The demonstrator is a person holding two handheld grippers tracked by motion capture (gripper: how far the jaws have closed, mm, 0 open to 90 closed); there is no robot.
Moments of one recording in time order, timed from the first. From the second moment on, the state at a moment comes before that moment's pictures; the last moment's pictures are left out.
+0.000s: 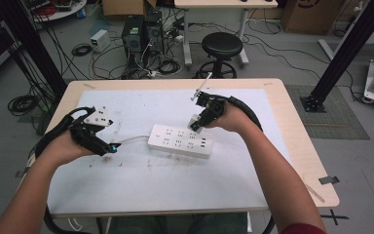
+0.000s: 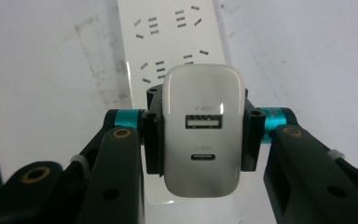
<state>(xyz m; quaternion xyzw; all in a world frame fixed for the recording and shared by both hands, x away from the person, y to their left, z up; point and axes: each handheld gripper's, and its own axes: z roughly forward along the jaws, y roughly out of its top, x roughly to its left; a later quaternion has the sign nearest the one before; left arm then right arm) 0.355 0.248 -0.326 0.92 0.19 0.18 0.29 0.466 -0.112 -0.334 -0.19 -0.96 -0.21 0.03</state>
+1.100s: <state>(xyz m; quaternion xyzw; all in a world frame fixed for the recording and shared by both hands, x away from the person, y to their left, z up) 0.356 0.249 -0.327 0.92 0.19 0.18 0.28 0.461 -0.078 -0.361 -0.11 -0.99 -0.11 -0.02</state>
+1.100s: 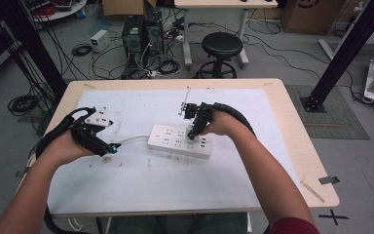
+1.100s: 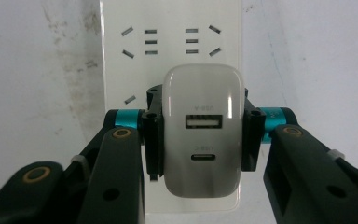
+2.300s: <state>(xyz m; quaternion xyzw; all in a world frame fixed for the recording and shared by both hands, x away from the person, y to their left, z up) 0.354 0.243 -0.331 0.93 0.19 0.18 0.28 0.461 -0.073 -0.371 -0.12 -0.99 -0.09 -0.03</state>
